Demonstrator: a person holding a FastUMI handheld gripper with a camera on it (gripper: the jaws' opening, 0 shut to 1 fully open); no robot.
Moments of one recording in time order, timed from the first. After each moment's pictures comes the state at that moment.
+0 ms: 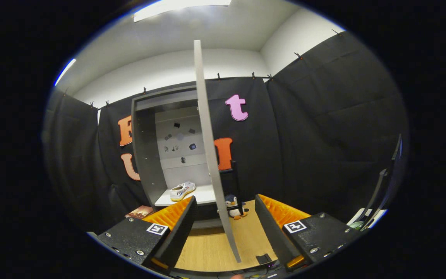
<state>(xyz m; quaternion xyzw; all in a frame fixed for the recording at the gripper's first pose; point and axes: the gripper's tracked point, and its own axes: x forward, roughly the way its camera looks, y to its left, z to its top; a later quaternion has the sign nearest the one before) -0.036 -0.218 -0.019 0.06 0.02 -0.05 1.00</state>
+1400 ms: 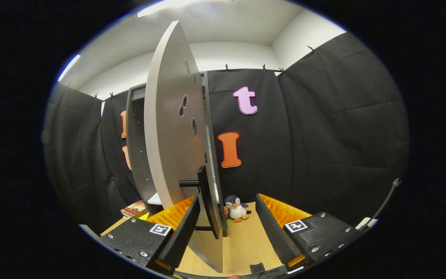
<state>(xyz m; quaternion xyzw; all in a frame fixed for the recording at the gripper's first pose) 0.032 -0.209 -0.026 0.04 0.03 0.00 1.00</state>
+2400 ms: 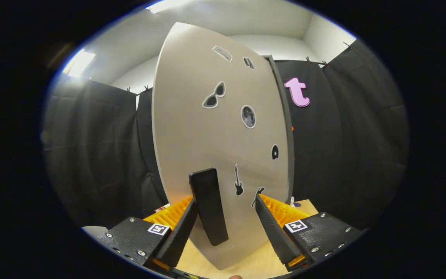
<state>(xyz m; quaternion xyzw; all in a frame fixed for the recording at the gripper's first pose) 0.090 -0.022 -0.040 0.03 0.05 0.14 0.99</state>
